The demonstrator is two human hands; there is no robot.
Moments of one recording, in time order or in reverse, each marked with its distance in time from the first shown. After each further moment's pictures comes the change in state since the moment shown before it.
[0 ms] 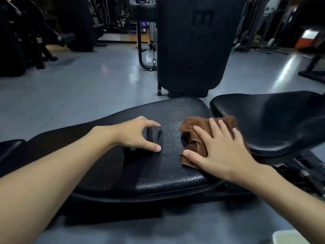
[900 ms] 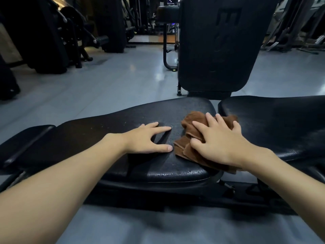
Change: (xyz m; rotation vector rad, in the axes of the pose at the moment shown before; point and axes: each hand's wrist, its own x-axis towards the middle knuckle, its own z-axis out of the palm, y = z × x) left_hand -0.012 0.040 0.039 -0.068 0.018 -0.188; right_hand 0.028 0.029 -0.016 0.111 -0.140 -0.162
